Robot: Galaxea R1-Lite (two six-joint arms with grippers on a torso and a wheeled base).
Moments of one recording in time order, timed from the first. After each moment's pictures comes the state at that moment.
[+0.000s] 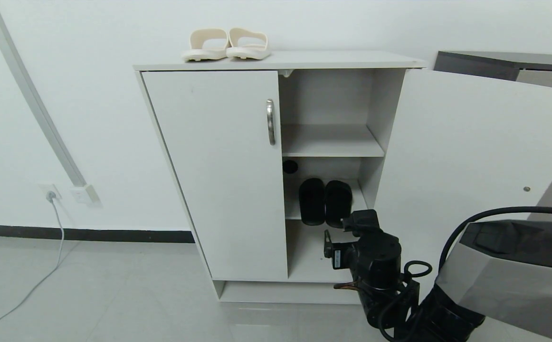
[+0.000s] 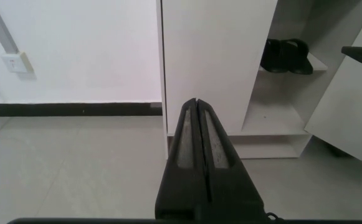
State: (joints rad) left arm 0.00 0.00 0.00 0.00 0.00 0.00; right arm 0.79 2.23 -0.76 -1.35 -0.73 0.08
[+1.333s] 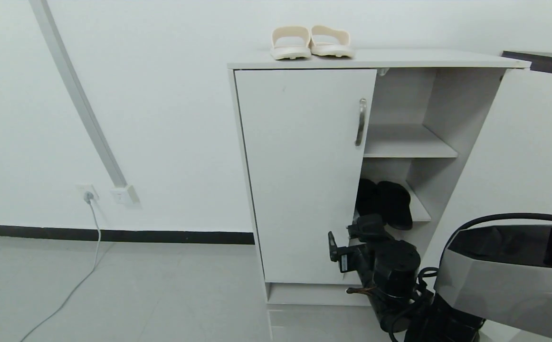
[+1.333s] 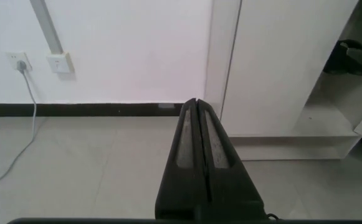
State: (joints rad) left arm 0.00 0.00 0.00 0.00 0.00 0.00; right arm 0.75 2.27 -0.67 -1.57 -0.63 -0.06
